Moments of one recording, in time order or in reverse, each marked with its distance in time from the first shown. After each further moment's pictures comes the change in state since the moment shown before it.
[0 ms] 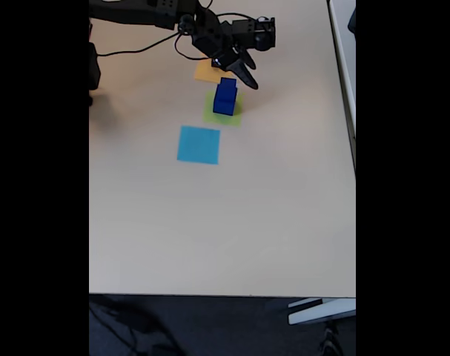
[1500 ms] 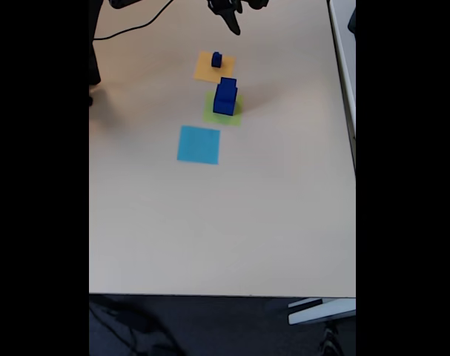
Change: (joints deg) arm -20.4 -17.8 -37.6 39.8 35.2
